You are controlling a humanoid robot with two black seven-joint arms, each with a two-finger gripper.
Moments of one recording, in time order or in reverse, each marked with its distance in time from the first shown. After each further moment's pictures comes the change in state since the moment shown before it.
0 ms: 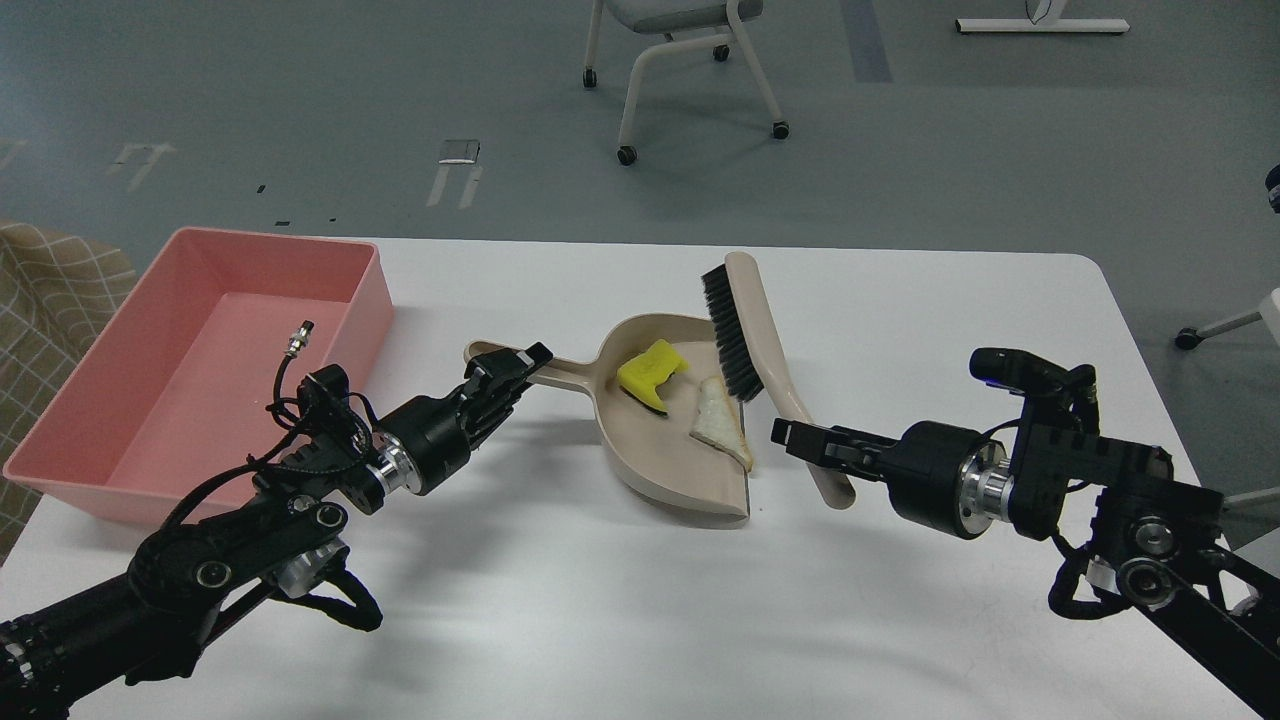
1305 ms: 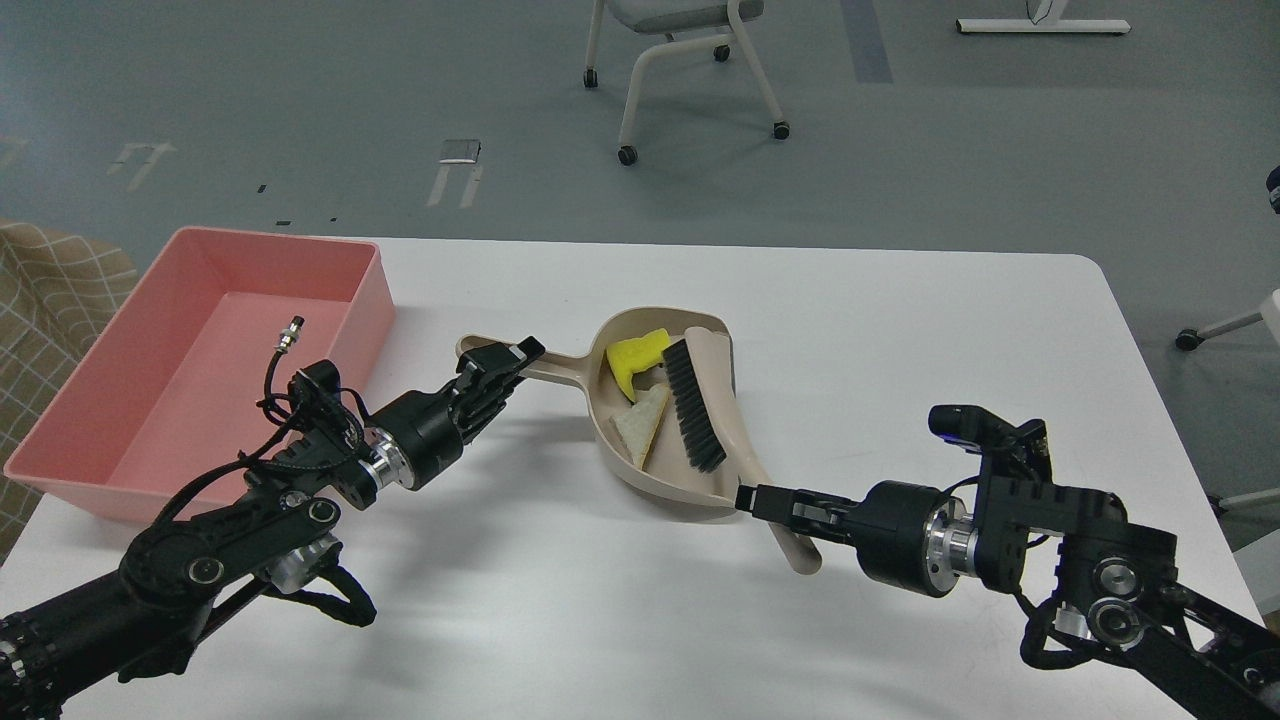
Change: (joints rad) left arm -0.004 0.009 -0.006 0.000 -0.005 -0.002 -0.006; right arm -0.047 0.054 -0.068 0.000 0.080 0.000 -0.001
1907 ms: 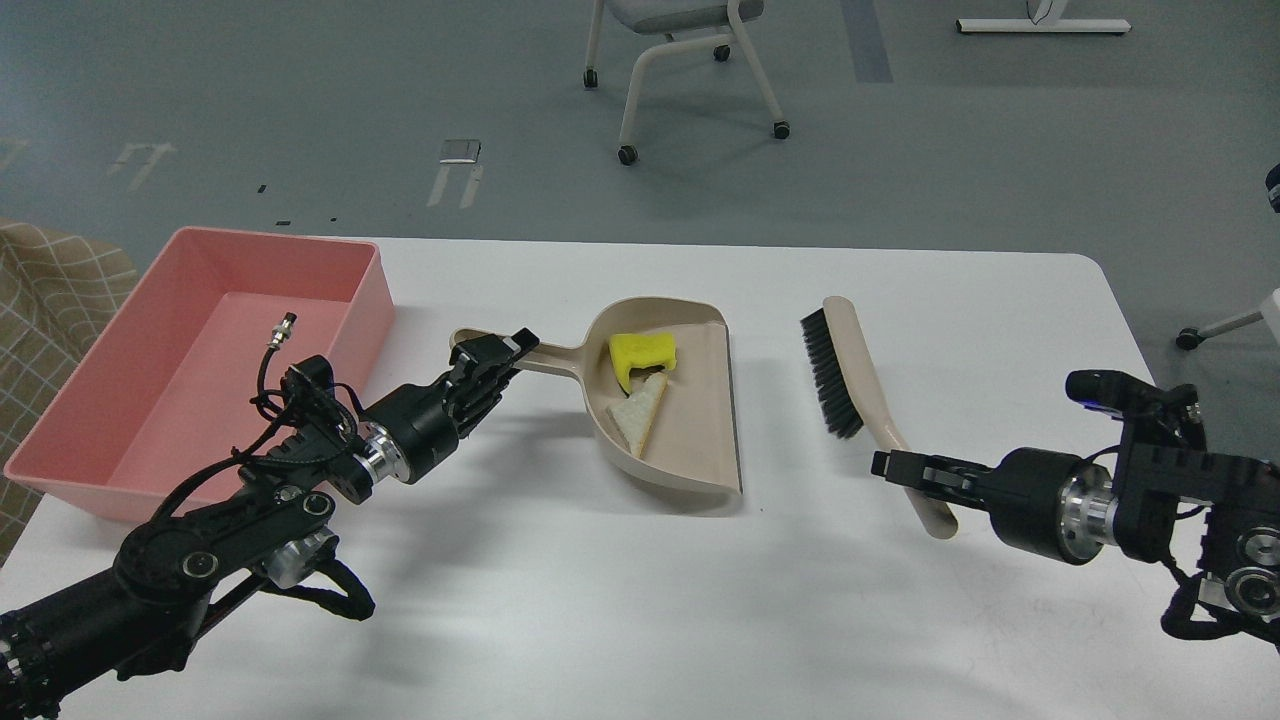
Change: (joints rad) left arm 0.001 0.010 -0.025 0.000 -0.040 -0.012 -0.003; right arm 0.002 -0.260 0.060 -0.003 0.034 0.000 0.002
